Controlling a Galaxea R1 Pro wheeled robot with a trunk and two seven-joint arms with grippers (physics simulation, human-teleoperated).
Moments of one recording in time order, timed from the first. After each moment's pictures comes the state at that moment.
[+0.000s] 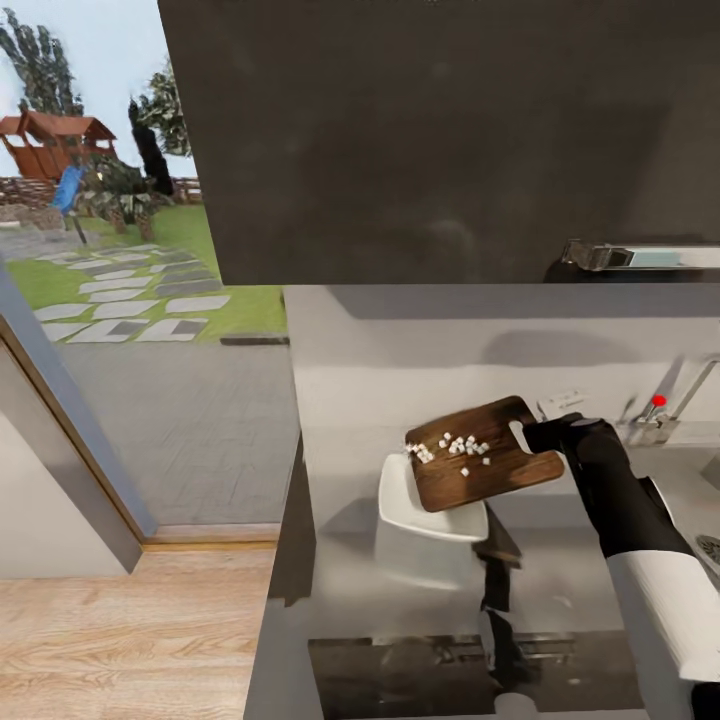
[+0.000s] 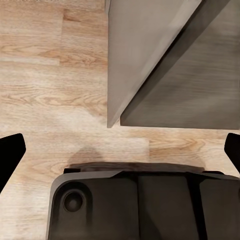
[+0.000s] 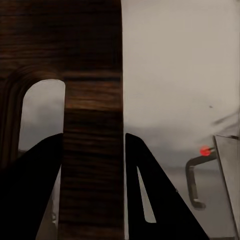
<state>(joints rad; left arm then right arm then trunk) 0.41 -0.11 0.27 -0.97 -0.06 -0.31 -0.34 -0.81 -0.19 -0.07 -1.17 0.48 0.80 0.34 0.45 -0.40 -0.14</state>
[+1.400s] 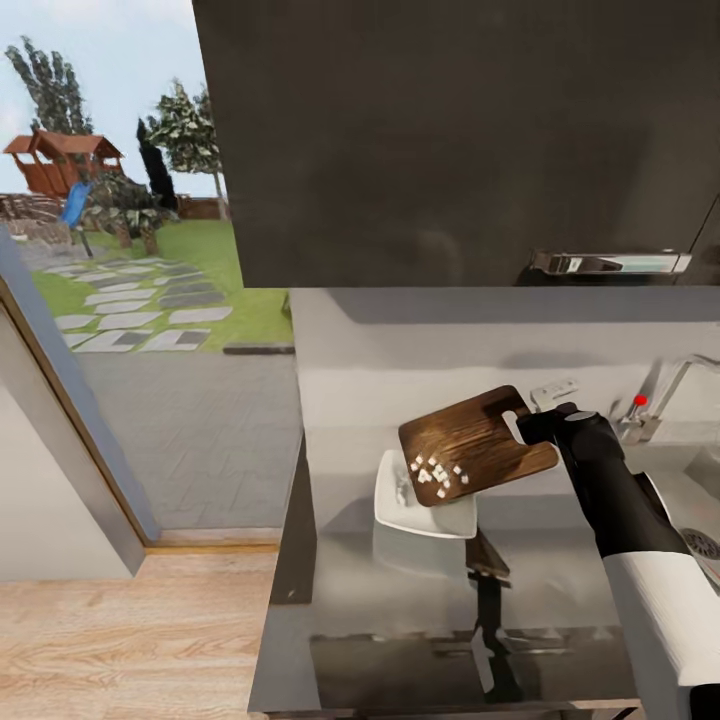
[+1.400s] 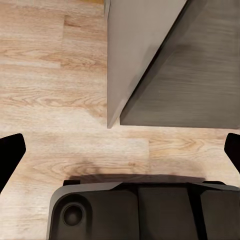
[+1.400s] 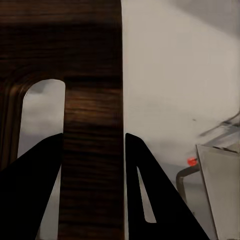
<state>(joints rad) 0.41 -0.11 0.27 -0.98 -0.06 -0.31 -0.34 -0.81 -0.19 -0.03 -1.24 0.49 0.81 0.34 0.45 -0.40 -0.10</state>
